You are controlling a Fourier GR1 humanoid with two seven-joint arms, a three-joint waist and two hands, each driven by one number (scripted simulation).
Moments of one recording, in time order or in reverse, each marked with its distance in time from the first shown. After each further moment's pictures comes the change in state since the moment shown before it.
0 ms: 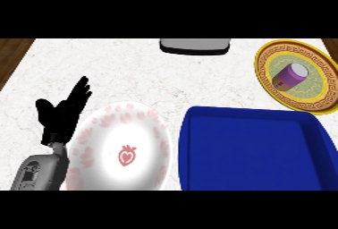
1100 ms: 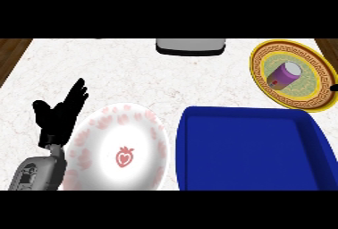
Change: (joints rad) left arm 0.016 0.008 0.008 0.000 0.004 0.012 0.006; right arm -0.127 0.106 -0.012 0.033 0.030 0.018 0.040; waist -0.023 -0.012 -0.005
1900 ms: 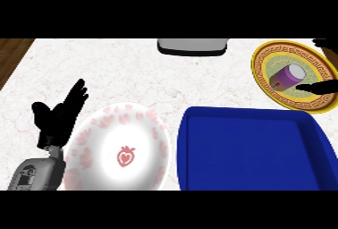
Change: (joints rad) left arm 0.011 0.007 -0.010 -0.015 0.003 -0.007 -0.001; right arm 0.057 0.129 0.141 -0.144 0.204 -0.436 -0.170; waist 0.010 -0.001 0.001
